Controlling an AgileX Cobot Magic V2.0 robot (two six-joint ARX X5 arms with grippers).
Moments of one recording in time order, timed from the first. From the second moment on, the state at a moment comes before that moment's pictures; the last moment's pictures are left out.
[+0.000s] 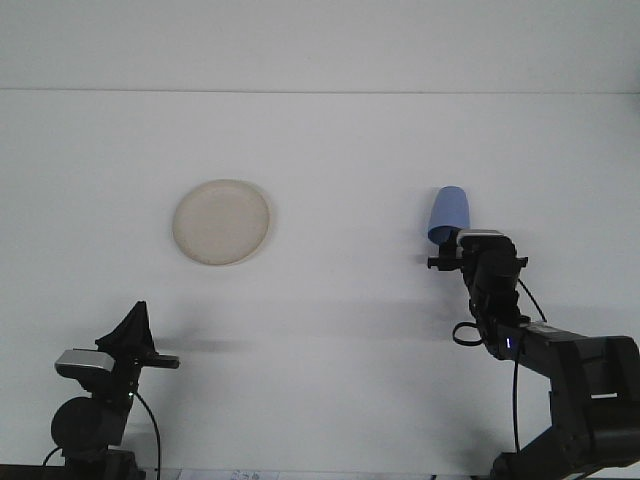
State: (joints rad) left arm -0.08 0.01 0.03 0.17 0.00 -0.13; right arm 0.05 1.68 0.59 0.76 0.06 0.05
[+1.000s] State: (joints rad) left arm -0.08 0.01 0.03 0.17 0.00 -0.13; right arm 0.18 1.24 1.08 -0.27 -0.24 -0.04
